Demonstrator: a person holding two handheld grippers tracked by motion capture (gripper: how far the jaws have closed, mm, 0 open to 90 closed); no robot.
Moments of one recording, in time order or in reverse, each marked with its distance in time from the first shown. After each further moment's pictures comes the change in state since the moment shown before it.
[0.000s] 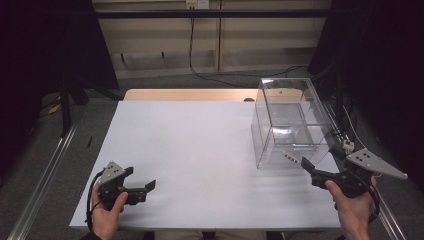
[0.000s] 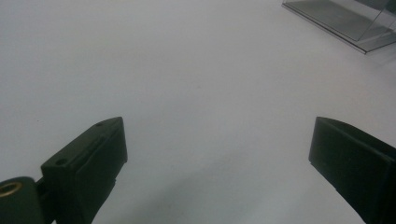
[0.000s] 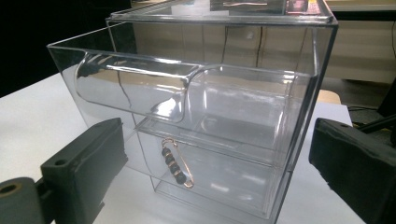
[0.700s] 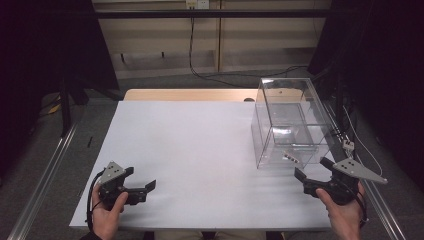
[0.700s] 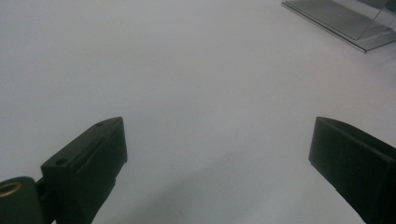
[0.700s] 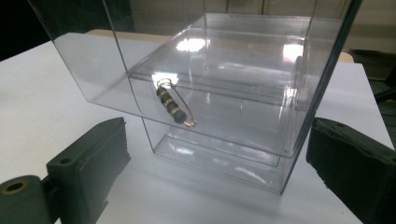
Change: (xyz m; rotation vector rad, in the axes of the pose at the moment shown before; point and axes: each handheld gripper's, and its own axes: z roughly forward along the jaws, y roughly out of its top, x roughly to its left) left arm -0.001 0.000 0.001 -0.002 -0.004 0.000; right arm 0.001 -0.037 0.014 0.104 -0.004 0.016
